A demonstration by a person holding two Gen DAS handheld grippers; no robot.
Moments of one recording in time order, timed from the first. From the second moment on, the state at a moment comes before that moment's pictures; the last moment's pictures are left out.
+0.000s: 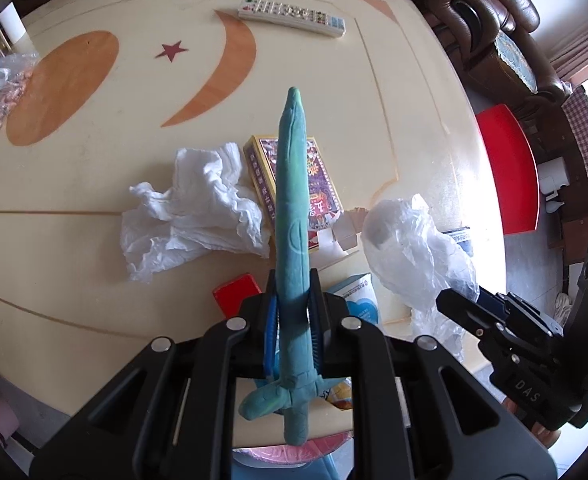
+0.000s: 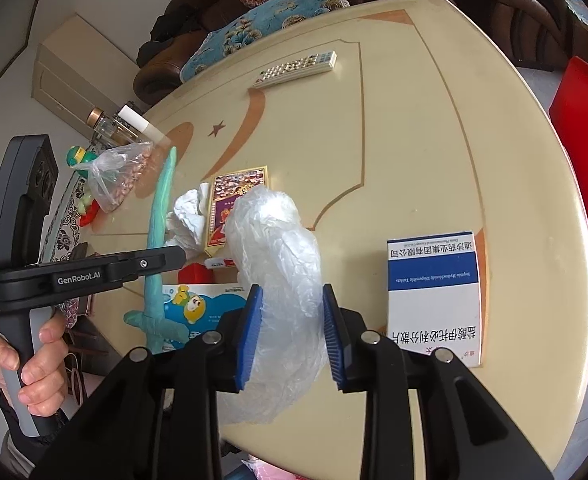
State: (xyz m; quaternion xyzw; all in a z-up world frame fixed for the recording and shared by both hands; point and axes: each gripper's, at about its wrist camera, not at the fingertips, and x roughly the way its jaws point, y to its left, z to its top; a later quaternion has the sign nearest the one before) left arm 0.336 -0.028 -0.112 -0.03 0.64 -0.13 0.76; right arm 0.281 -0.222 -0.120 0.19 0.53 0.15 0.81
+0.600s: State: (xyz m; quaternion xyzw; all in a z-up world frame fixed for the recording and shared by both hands) left arm 0.315 -0.020 -0.079 -0.03 0.61 -0.15 0.78; right arm 0.270 -0.220 -0.086 0.19 0.49 0.13 0.84
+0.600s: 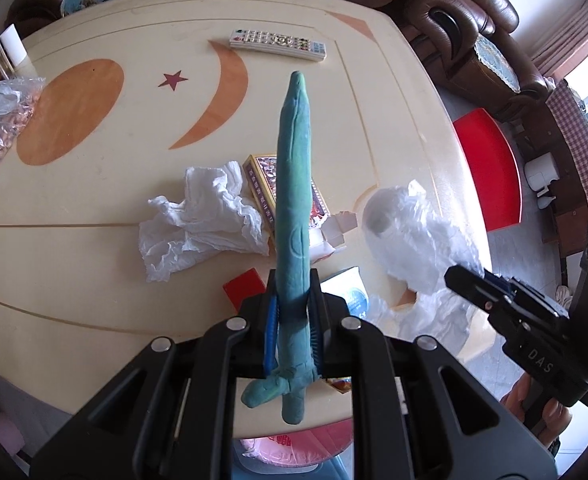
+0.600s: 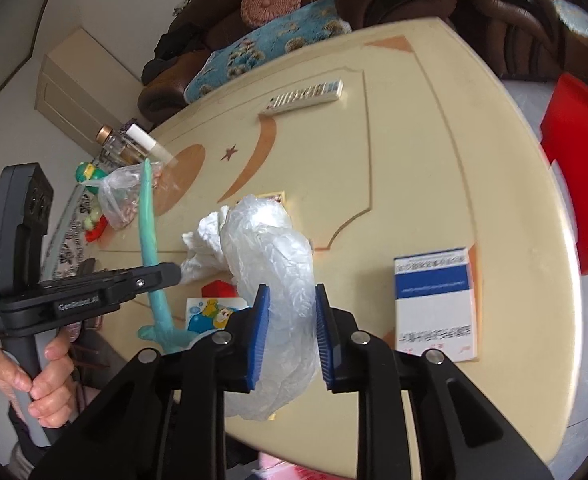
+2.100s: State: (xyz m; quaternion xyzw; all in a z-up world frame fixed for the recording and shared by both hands) left arm 0.109 -0.013 -0.028 0.03 0.52 -0.22 0.82; right arm 0.046 -0.167 0.006 0.05 0.42 0.09 0.90
